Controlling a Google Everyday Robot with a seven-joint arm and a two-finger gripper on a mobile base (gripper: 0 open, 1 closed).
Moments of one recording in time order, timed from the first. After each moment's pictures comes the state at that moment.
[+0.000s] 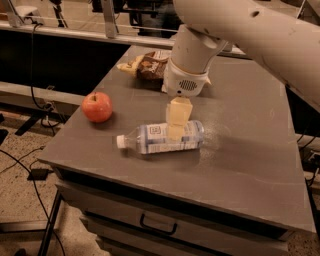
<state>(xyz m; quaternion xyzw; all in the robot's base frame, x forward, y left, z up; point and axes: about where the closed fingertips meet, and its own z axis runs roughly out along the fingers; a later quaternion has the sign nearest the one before) 0.532 -0.027 0.867 -0.72 0.69 0.08 0.11</state>
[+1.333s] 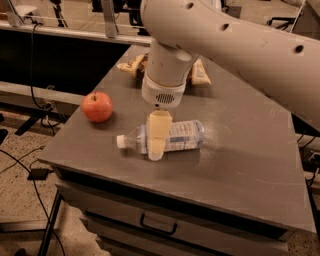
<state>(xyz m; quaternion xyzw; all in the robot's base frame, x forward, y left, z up) 0.509 0.014 0.854 -0.73 0.67 0.06 0.10</state>
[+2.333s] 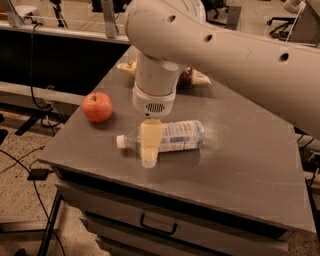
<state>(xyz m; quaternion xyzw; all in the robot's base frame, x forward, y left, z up) 0.500 0.029 0.843 -0.74 0.67 0.04 0.09</state>
